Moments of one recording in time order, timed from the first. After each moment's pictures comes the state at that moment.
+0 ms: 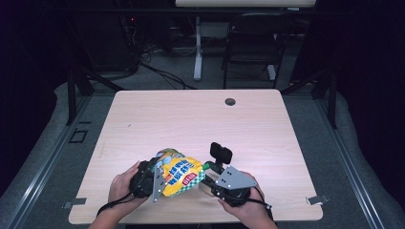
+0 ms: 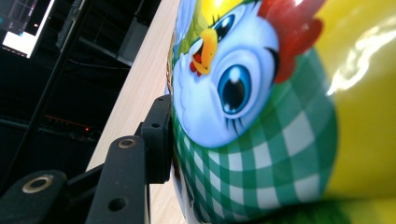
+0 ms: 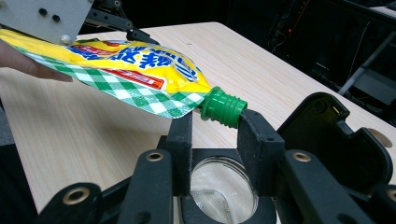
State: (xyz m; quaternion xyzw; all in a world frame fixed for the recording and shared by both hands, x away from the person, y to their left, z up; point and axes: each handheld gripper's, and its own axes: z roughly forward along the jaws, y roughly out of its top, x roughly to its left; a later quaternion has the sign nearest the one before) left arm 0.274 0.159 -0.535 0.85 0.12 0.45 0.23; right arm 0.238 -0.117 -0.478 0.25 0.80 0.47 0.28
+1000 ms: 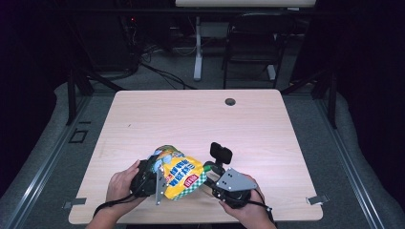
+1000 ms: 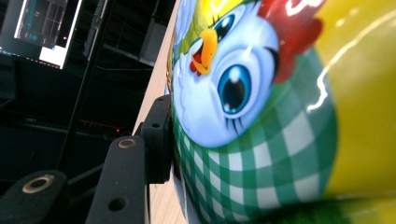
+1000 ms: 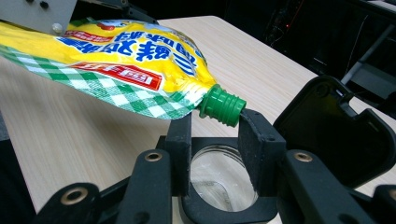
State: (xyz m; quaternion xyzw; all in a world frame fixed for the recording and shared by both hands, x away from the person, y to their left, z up) left arm 0.271 0.155 -0.530 0.84 0.09 0.50 0.18; right arm 0.236 -0.119 -0.487 0.26 0.80 0.46 0.28
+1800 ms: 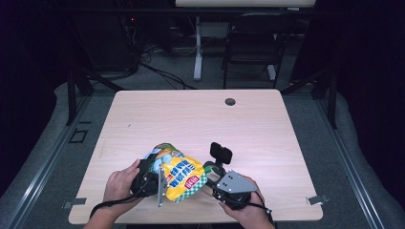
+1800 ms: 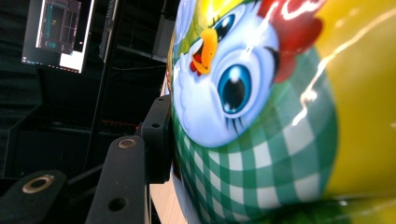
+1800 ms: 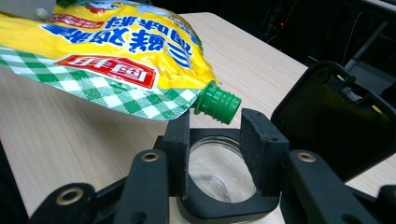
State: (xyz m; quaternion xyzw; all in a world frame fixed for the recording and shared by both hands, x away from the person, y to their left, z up) left arm 0.267 0.152 -0.524 0.84 0.06 0.53 0.13; right arm 0.236 -0.121 -0.497 0.27 0.80 0.46 0.29
